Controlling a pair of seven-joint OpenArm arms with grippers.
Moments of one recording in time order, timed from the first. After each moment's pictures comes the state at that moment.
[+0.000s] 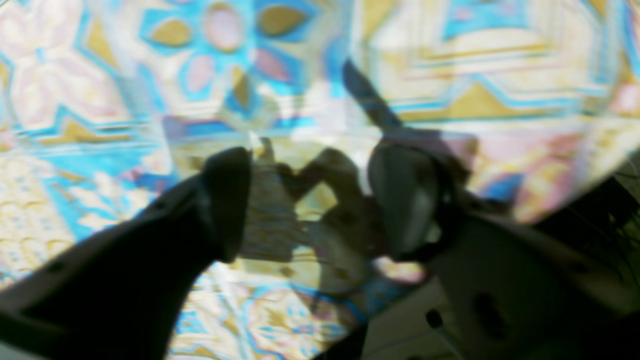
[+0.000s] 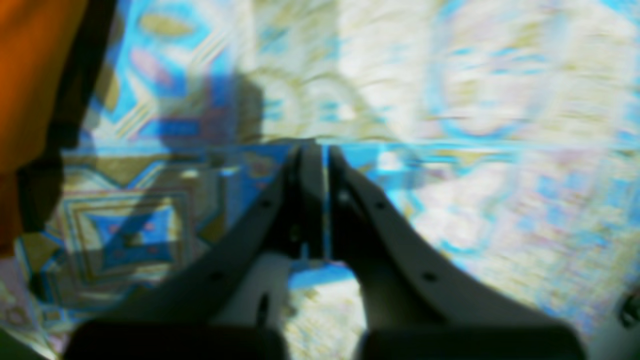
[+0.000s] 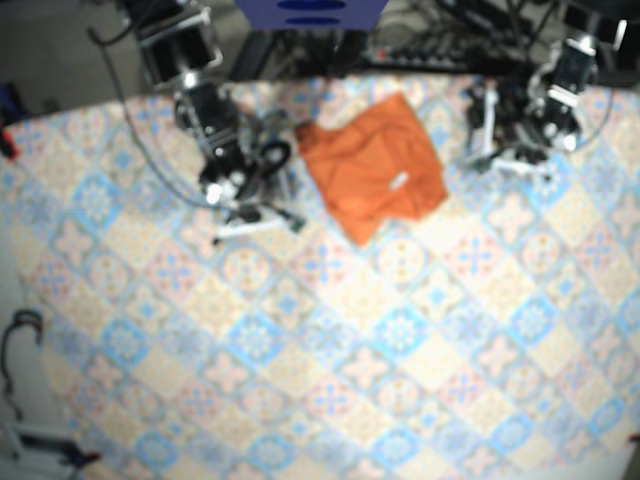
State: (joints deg) left arm 18.1 -35.1 10.0 92.2 -4.8 -34.5 46.2; right arm 0.7 2.7 -19.1 81.6 -21.8 31.5 -51.4
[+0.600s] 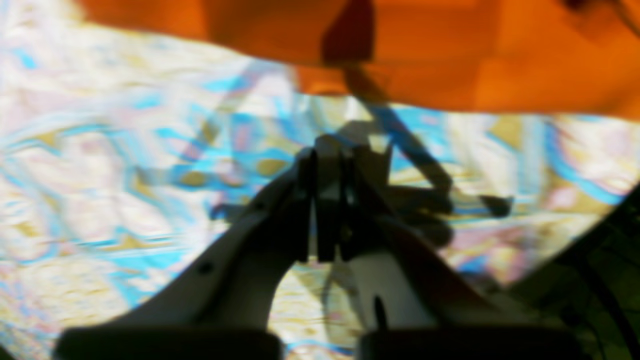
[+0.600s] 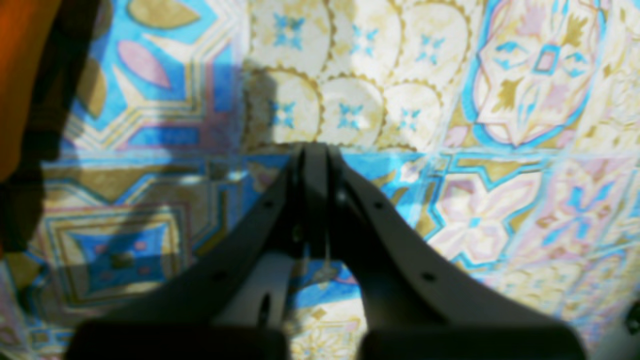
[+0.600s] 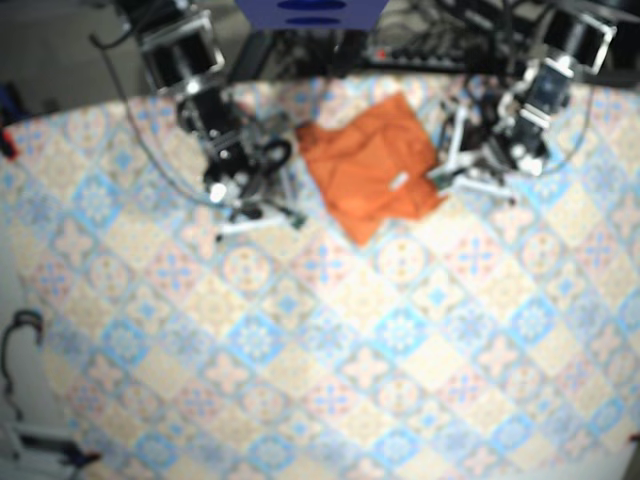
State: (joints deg) left arm 8.0 -32.1 18.2 92.2 -4.7 -34.6 52.0; right arm 0.6 2.9 -22.0 78.5 -24.0 30.4 -49.0
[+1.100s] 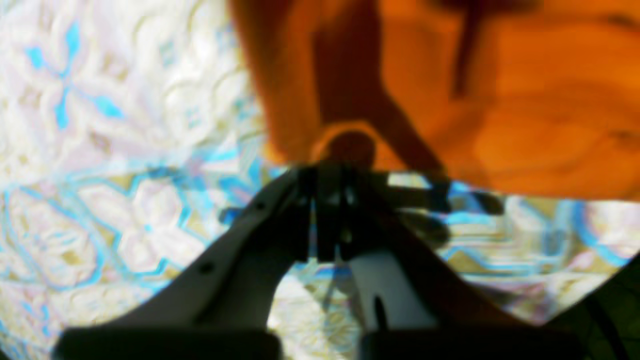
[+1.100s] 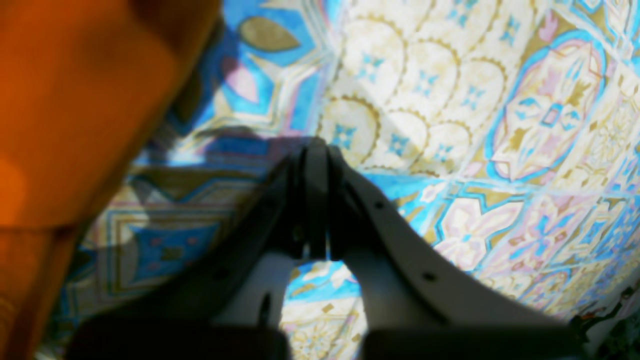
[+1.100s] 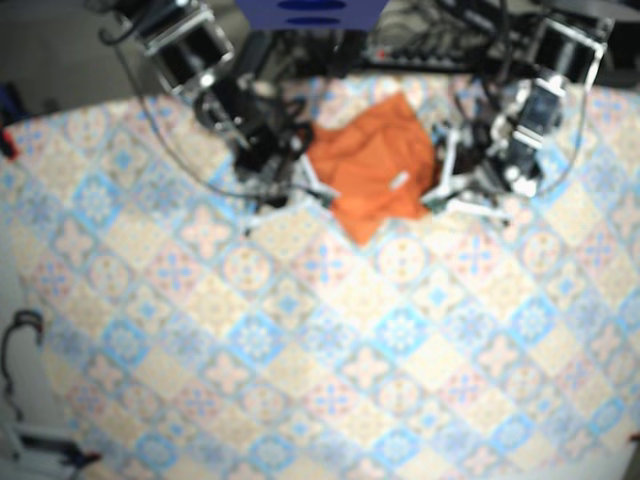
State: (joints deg) left arm 3.8 -29.3 18.3 89.3 -5.0 -34.7 51.8; right arm 0.9 3.1 -31.2 78.7 -25.0 29.9 -54.2
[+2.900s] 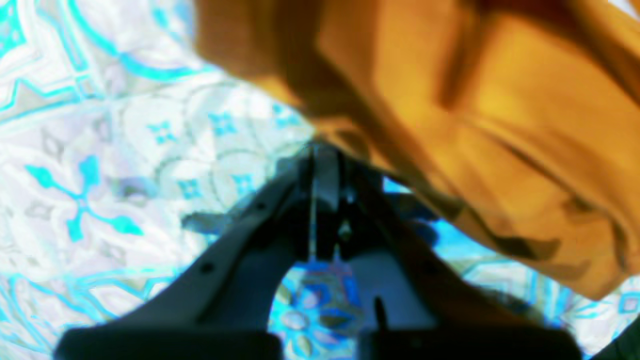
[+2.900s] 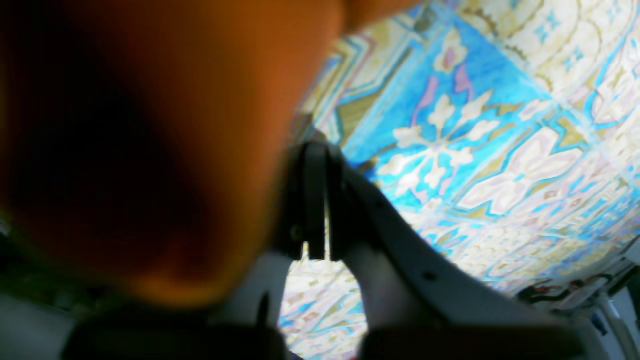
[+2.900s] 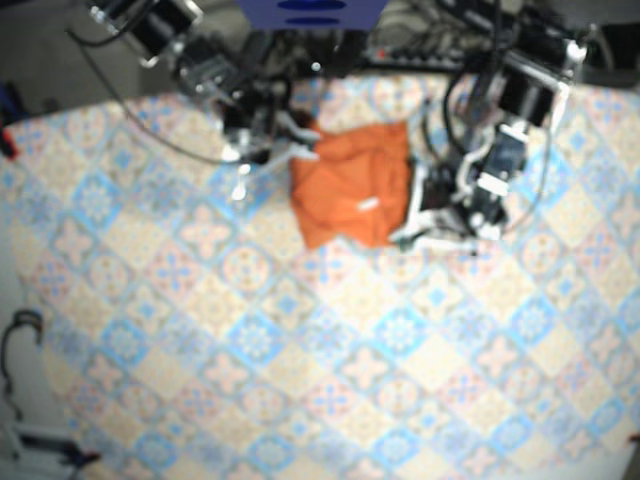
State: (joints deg) left arm -9.1 -20.0 22.0 75.3 -4.7 -34.7 54.7; right arm -4.9 12.1 -40.6 89.5 -23.2 34.5 -65.9
